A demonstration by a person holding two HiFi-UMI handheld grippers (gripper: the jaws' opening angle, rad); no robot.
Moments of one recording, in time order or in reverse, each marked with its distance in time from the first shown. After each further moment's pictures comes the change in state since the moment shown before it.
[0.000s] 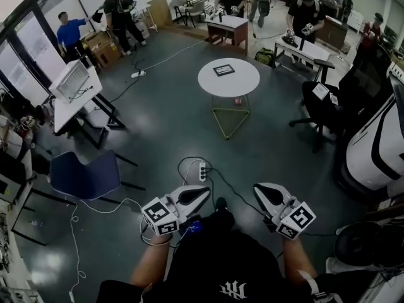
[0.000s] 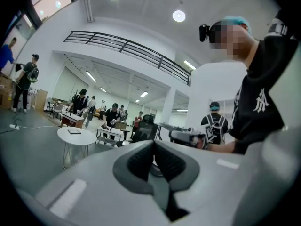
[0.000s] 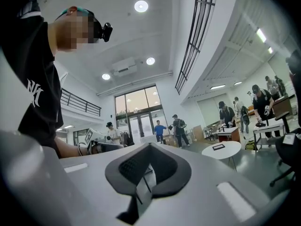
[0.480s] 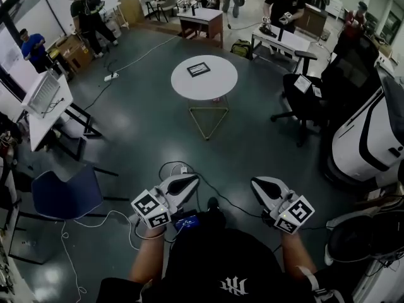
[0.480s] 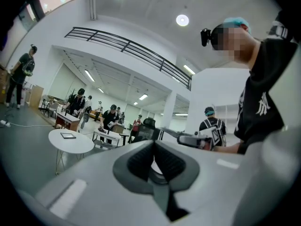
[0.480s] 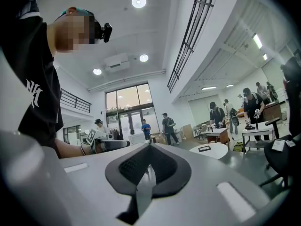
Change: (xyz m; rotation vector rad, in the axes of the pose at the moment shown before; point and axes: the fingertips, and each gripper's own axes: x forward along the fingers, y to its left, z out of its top) left arm 0.098 0.116 0.023 -0.025 -0.045 -0.045; right arm 0.030 -0.126 0.009 -0.008 0.038 -0.113
